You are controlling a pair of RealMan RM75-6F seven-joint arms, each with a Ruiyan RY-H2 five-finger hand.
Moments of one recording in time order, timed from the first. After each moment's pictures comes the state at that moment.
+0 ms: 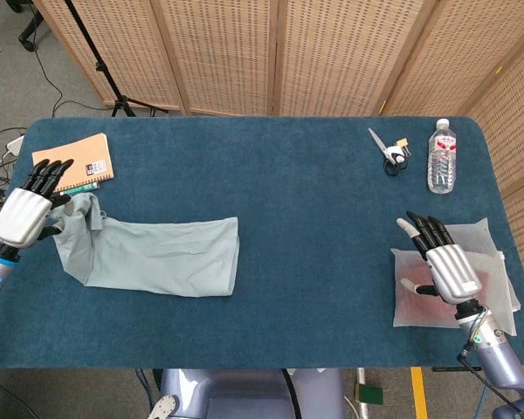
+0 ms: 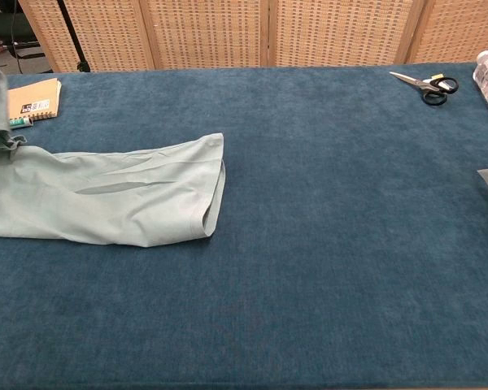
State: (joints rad) left arm -0.55 -1.61 0.04 -0.29 1.62 1.47 -0.71; right arm 0.36 -1.23 0.06 -1.39 -1.58 1.33 0.27
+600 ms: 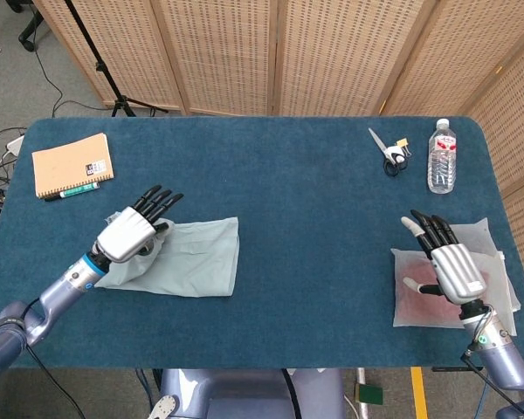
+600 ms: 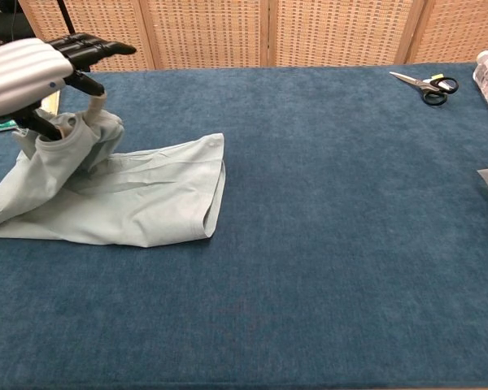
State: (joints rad) left arm -0.72 -1.69 0.10 -0.60 1.75 1.43 -0.31; right arm 0.35 -1.21 0.06 -1.39 -1.58 1.35 0.31
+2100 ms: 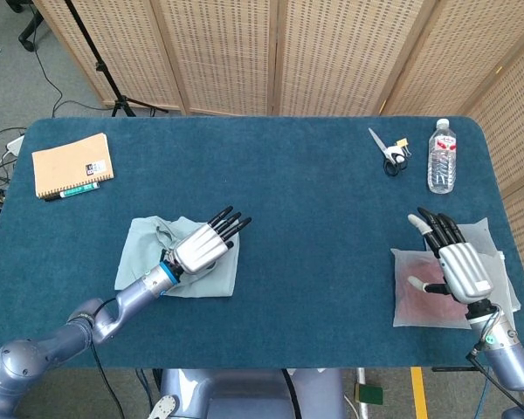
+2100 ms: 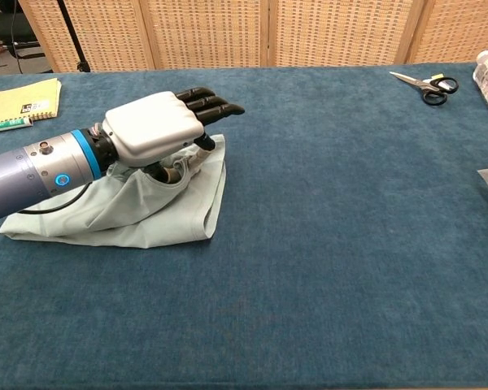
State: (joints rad) left arm -0.88 -1.87 0.03 -0.71 1.72 1.15 0.08; right arm 0.34 -1.19 0.07 -1.39 -1.59 1.36 0.36
